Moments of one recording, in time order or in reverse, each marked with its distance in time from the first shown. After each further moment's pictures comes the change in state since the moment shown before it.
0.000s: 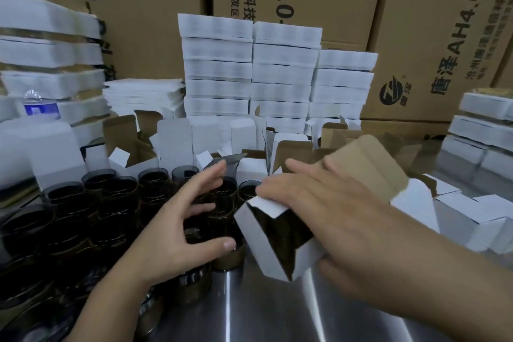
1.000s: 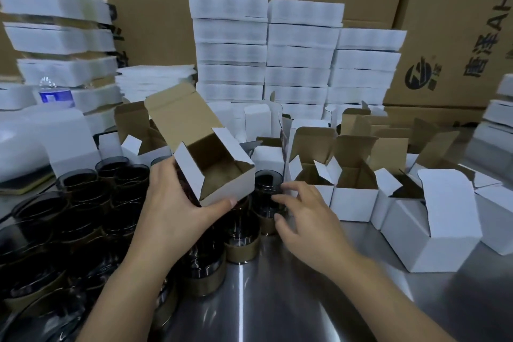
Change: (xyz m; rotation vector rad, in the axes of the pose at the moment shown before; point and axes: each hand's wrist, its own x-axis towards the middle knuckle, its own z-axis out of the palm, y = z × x) left_hand 0.013 -0.024 -0.002 0.182 0.399 -0.343; right_hand 0.079 0.054 0.145 0.159 0.395 0.344
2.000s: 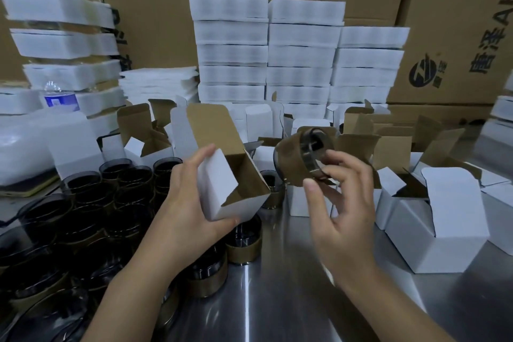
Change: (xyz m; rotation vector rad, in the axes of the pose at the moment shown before) left_hand -0.006 -0.008 0.006 0.102 -0.115 0.175; right_hand -0.007 -0.026 -0.027 0.618 0.718 -0.038
